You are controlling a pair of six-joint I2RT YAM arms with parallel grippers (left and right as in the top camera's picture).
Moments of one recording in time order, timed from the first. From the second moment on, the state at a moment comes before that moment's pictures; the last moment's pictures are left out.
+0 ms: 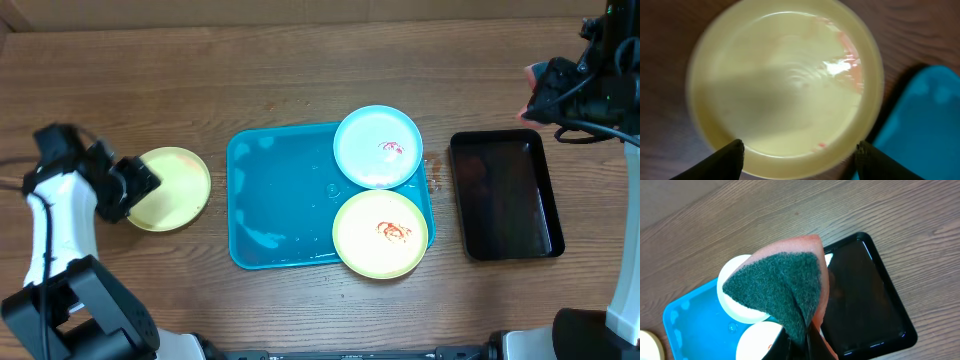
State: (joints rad) left arm 0.48 1.66 1.19 -0.84 0.24 -0.18; right arm -0.06 1.61 2.08 -1.52 -0.04 0.36
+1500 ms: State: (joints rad) left arm -0.57 1.90 1.26 -0.89 0.29 -0.36; right arm -0.06 1.61 2.08 -1.53 -0.04 0.36
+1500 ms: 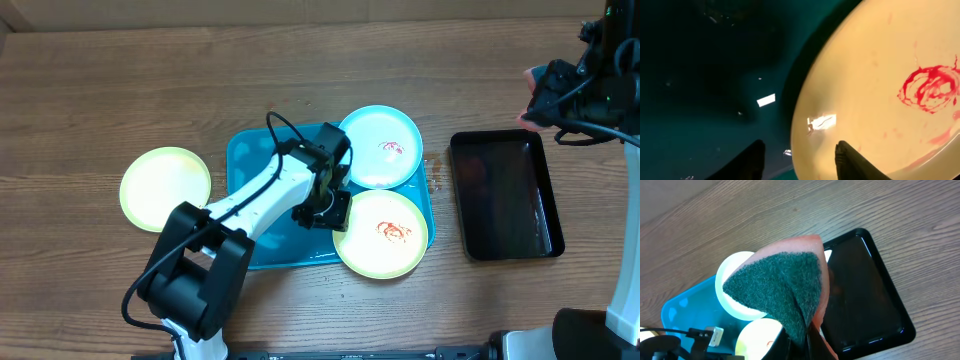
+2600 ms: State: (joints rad) left arm -0.48 1.89 1.33 -1.08 0.28 -0.35; right arm -0.06 1.61 2.08 -1.54 -0.06 0.36
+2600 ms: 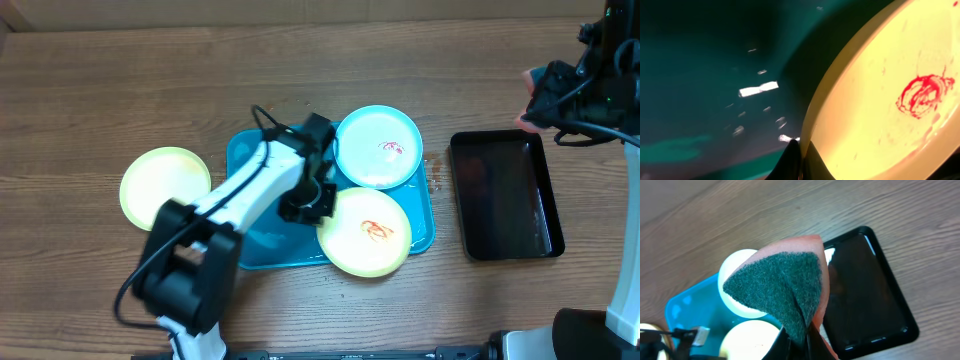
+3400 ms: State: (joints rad) left arm -0.18 1.78 1.11 -0.82 0.04 -0.29; right arm 0.39 1.93 2.08 -1.37 -0.20 0.42
